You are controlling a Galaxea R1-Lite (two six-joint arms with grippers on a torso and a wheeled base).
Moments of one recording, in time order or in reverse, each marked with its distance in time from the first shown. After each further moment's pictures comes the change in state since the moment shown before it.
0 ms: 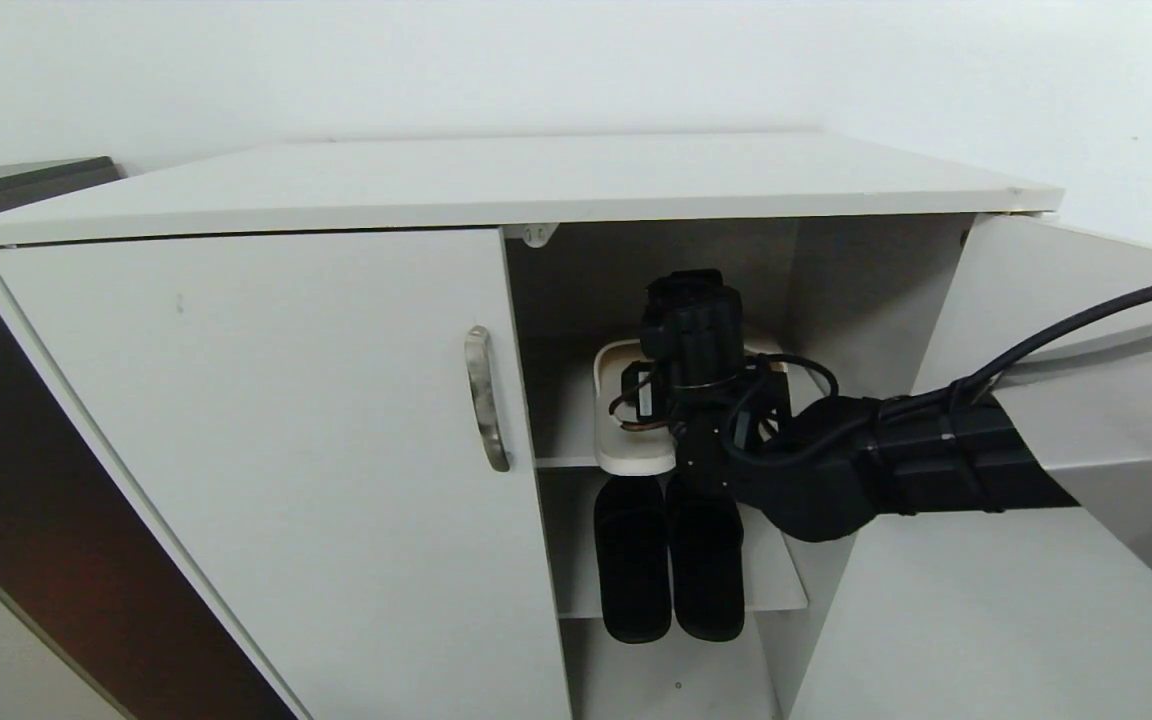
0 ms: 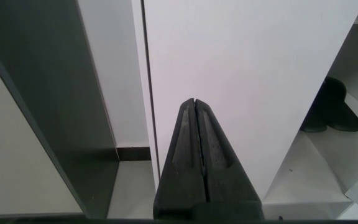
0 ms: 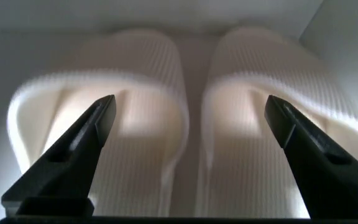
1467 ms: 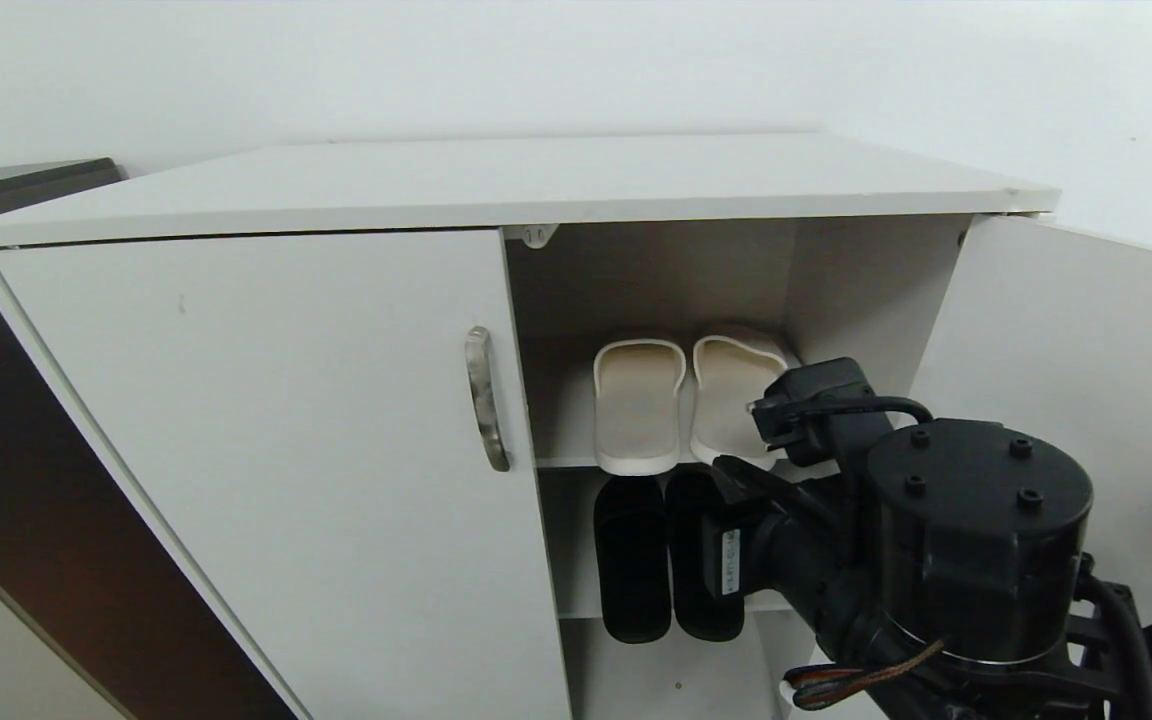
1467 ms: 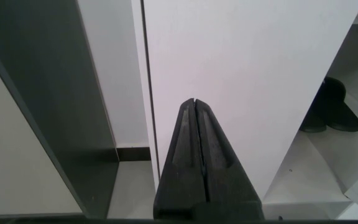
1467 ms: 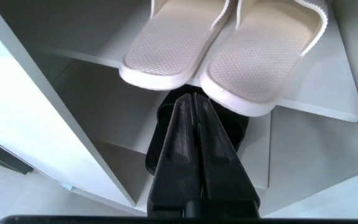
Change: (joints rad) left arm 0.000 0.000 0.000 0.000 0.000 0.000; right arm 0.241 -0.469 0.757 -0.327 0.099 -0.004
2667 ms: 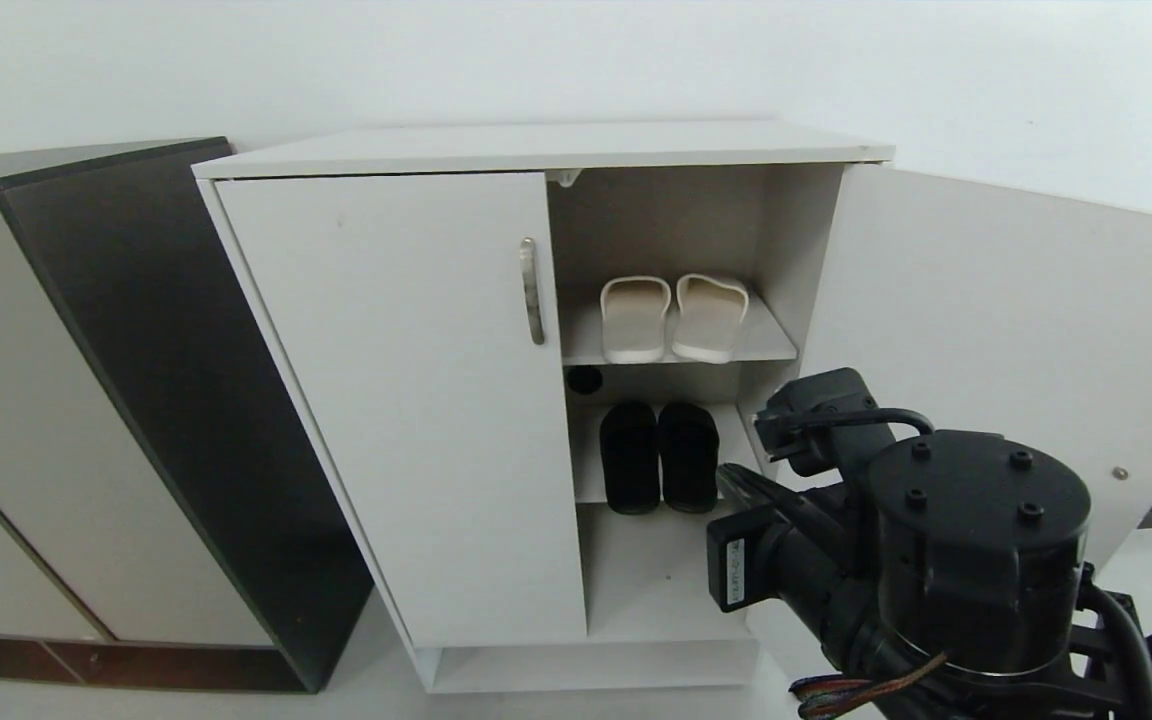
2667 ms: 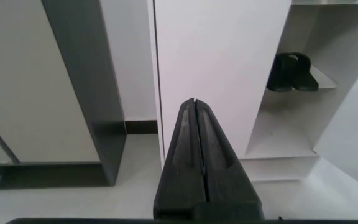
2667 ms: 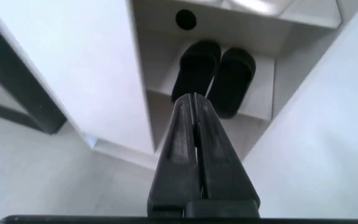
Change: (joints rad) left arm 0.000 0.000 0.000 0.000 -0.001 0.000; right arm 0.000 -0.003 0.021 -0.001 0.000 0.001
